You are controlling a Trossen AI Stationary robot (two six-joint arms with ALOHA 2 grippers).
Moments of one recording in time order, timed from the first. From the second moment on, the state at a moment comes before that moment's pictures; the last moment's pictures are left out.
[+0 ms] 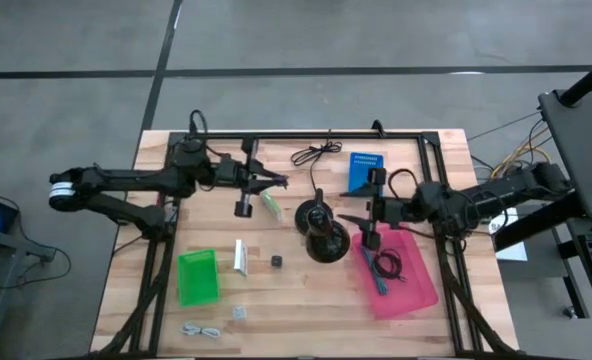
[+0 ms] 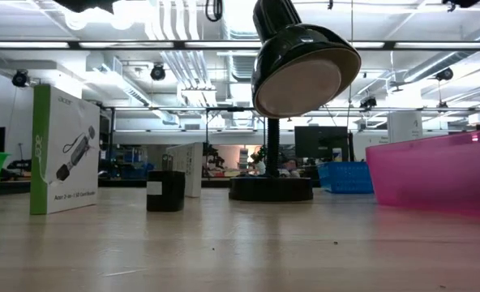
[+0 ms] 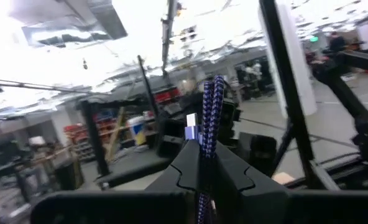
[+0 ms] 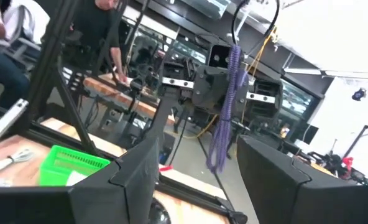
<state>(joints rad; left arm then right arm) 0.17 1.15 0.83 0.64 0.36 0.21 0.18 1.08 0.64 0.62 0.18 -0.47</state>
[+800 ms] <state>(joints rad) 0.14 1.28 1.01 0.65 0.40 0.19 0.10 1.20 0.99 0.30 0.09 -0.41</state>
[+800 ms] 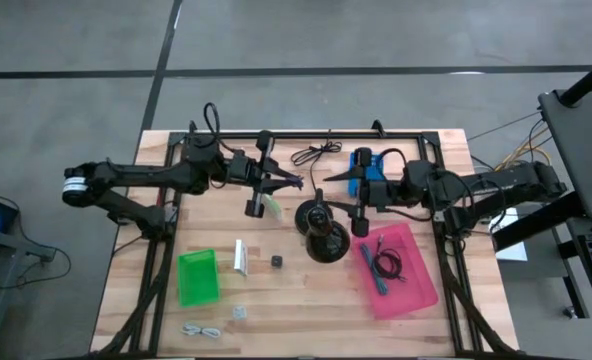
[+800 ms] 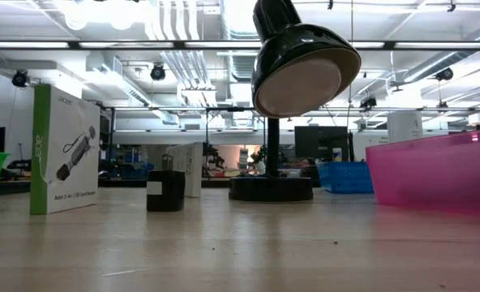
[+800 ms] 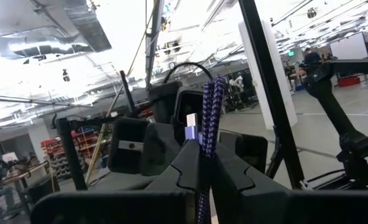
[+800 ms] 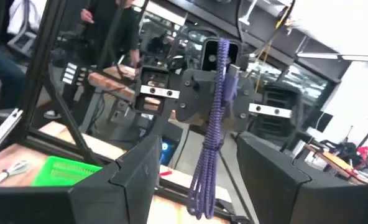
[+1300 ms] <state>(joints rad) 0.14 1.30 1.02 0.64 0.40 0.22 0.05 1.39 1.22 0.11 0.16 -0.41</state>
